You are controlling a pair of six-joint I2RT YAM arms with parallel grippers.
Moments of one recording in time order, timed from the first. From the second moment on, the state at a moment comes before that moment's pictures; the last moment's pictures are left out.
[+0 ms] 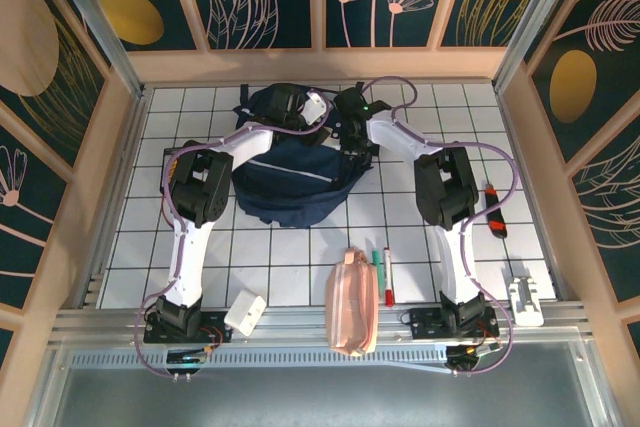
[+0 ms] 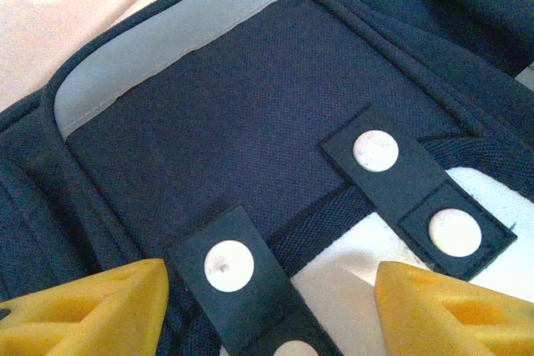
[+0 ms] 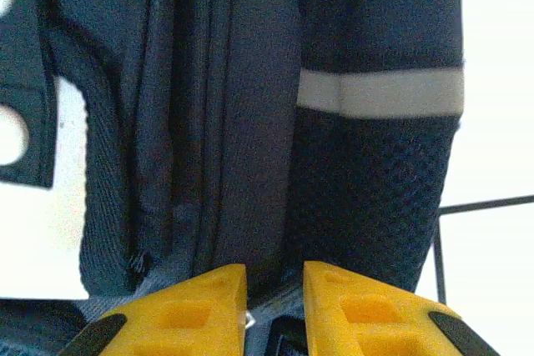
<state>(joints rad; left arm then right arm) -0.43 2.28 1.71 -0.11 0.28 0.40 0.52 2.18 1.81 -0.87 0.18 0.57</state>
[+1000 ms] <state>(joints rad) -0.43 2.28 1.73 -0.14 0.26 0.37 0.23 2.19 1.78 -0.83 -0.57 -0.30</state>
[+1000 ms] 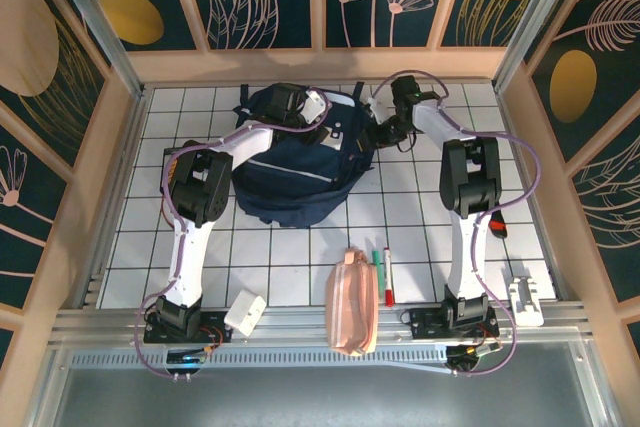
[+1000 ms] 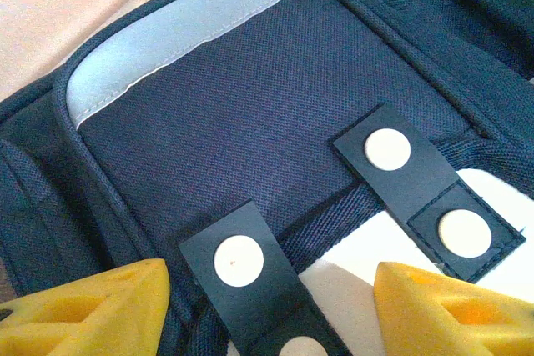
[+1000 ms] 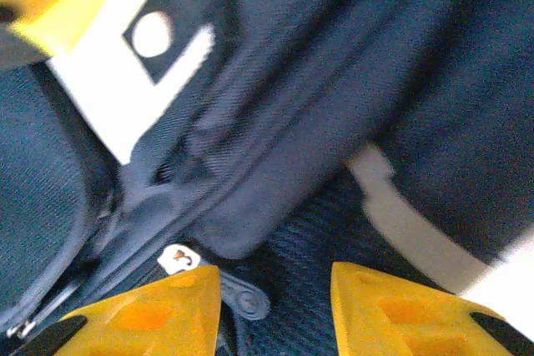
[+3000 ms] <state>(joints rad) -0.43 2.30 1.77 -0.18 0.26 0.31 0.22 2.19 1.71 -0.75 -0.63 -1.20</state>
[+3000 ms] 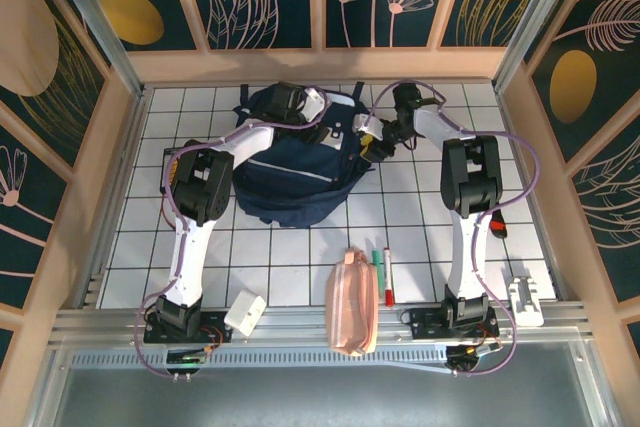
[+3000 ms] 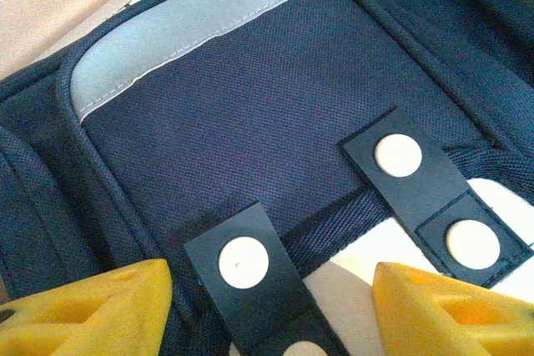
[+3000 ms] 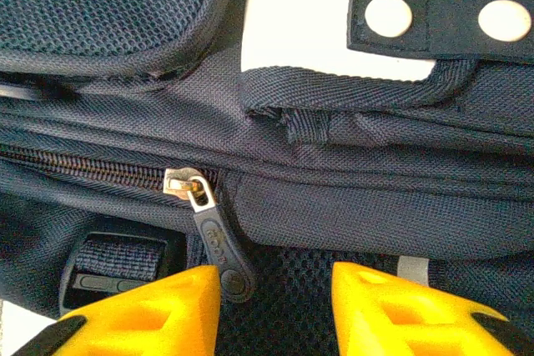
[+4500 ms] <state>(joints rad) -0.43 2.39 1.90 -0.24 0.18 0.17 0.58 1.82 1.16 -0.44 -0.52 -1.23</state>
